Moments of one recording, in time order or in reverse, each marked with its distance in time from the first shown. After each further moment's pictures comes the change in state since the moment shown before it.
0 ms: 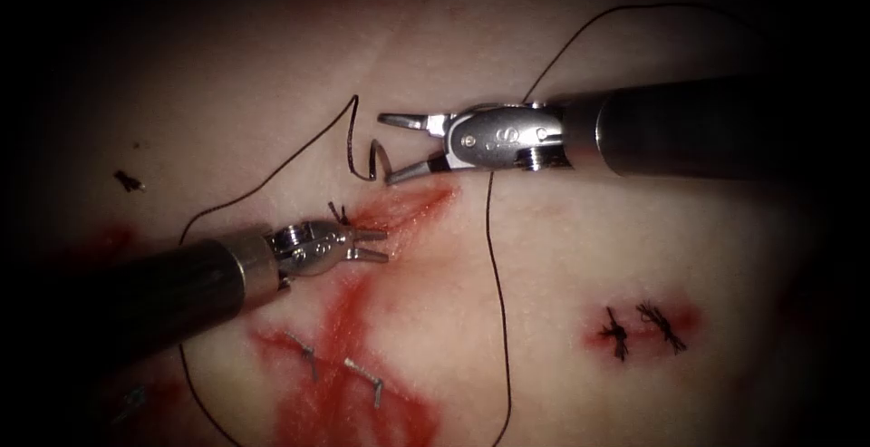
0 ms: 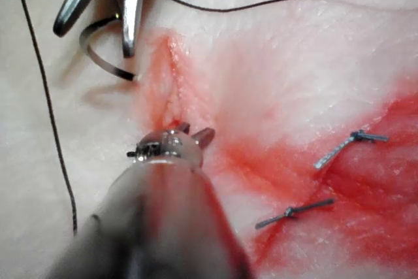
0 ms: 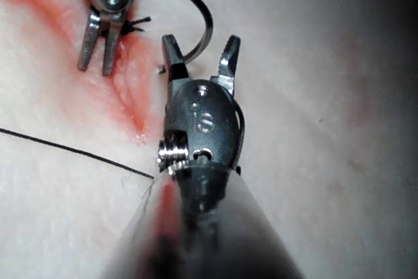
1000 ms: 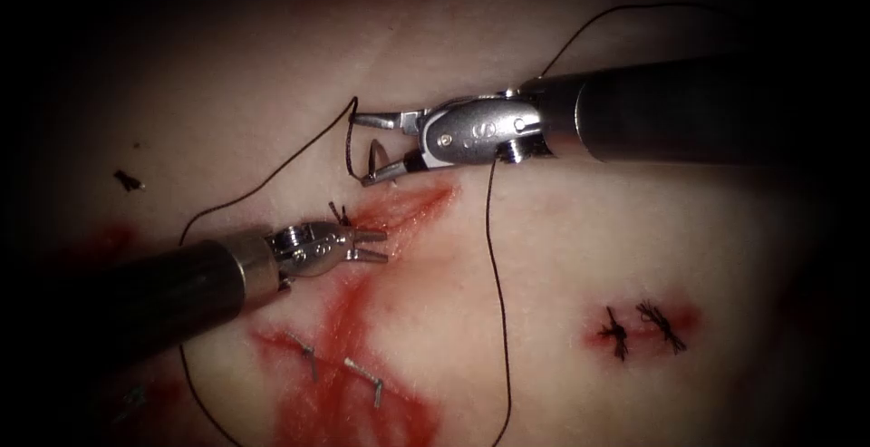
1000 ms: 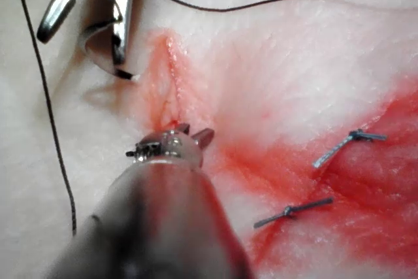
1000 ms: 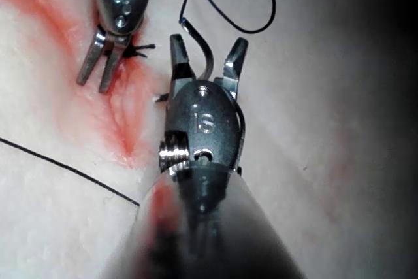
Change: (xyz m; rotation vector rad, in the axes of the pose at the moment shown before) right arm 0.003 0.000 0.002 0.041 0.044 -0.082; left arm 0.000 0.000 0.000 -0.002 -0.005 0.002
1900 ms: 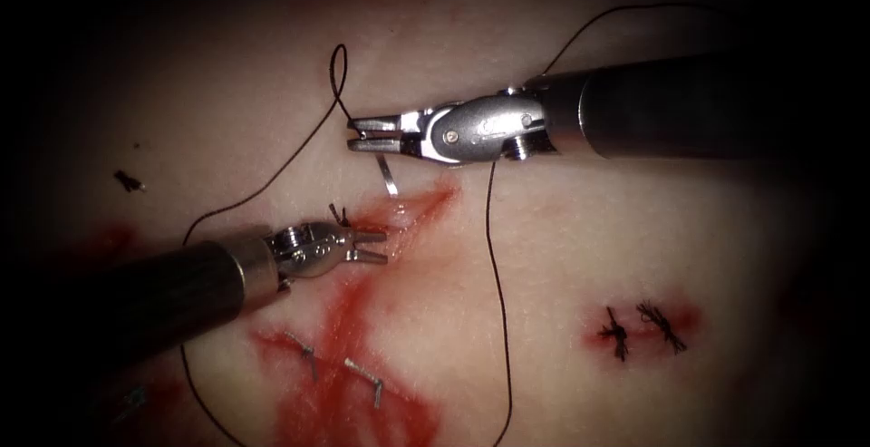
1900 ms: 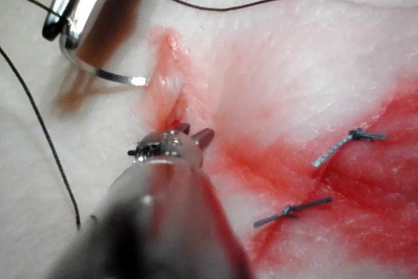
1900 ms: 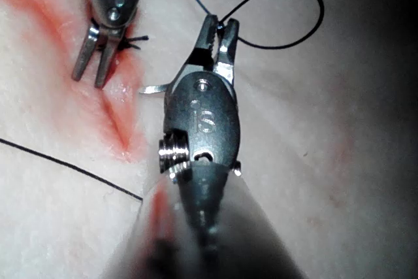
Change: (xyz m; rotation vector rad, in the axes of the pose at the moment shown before) right arm -0.001 0.000 0.000 0.074 -0.005 0.080; left arm 0.000 0.000 0.000 -0.001 0.001 0.001
